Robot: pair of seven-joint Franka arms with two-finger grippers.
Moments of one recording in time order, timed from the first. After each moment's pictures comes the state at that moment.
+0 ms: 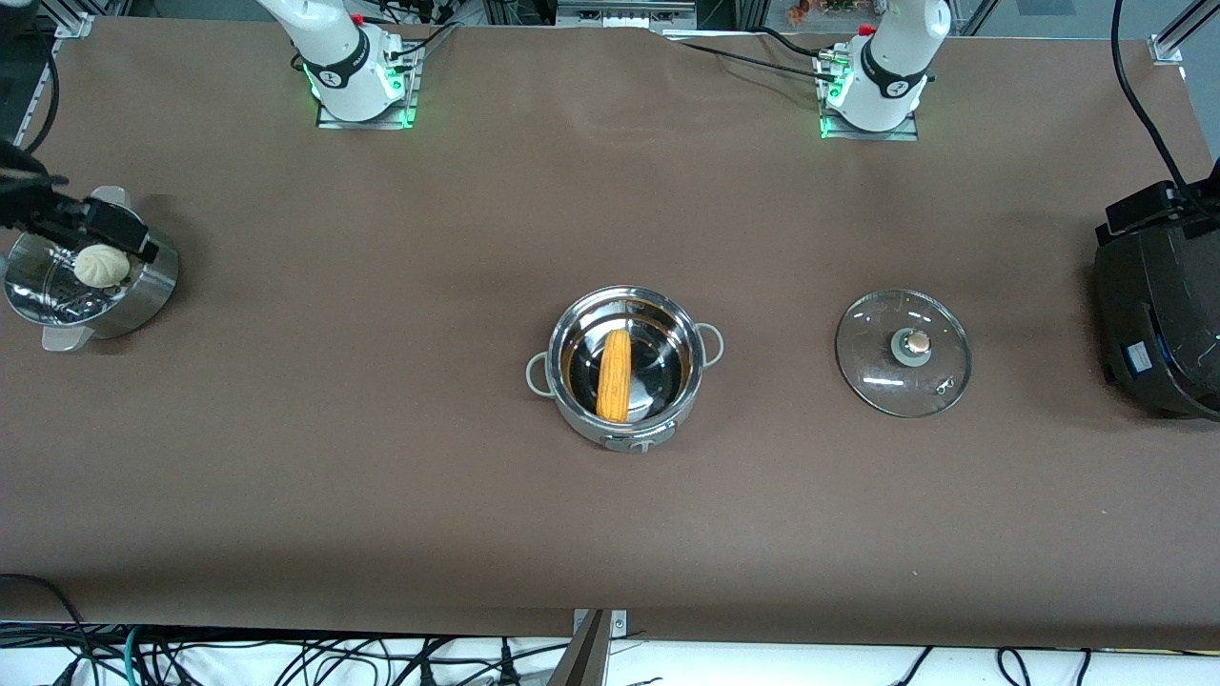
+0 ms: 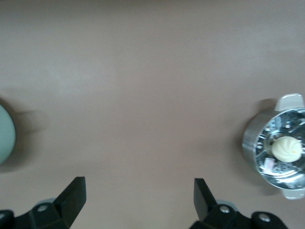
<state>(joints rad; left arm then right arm) 0.20 0.11 -0.12 -1.41 0.02 1.40 -0.01 -0.09 0.01 0.07 -1.58 0.00 1.60 0.11</state>
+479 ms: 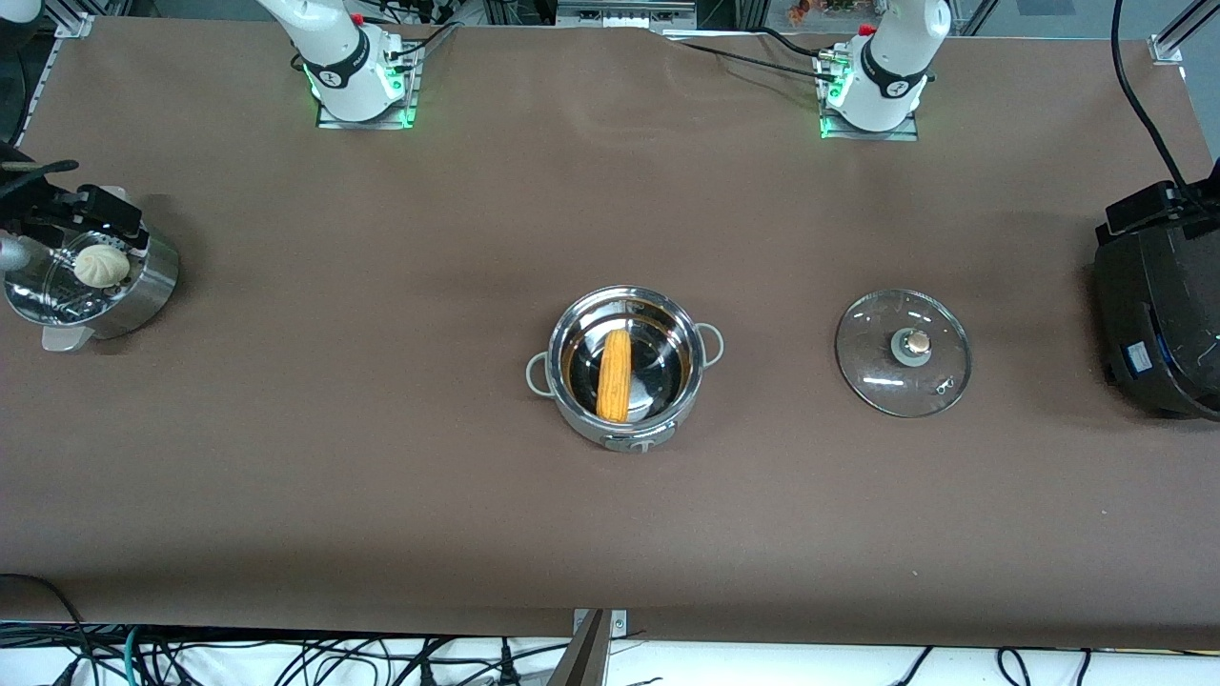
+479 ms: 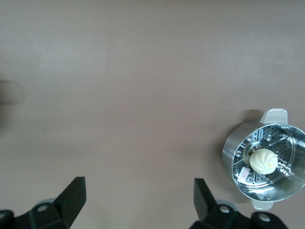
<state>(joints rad) 0.20 0.11 -0.12 -1.41 0.02 1.40 -0.01 -0.12 0.04 0.07 -1.61 -0.04 1.60 -0.06</state>
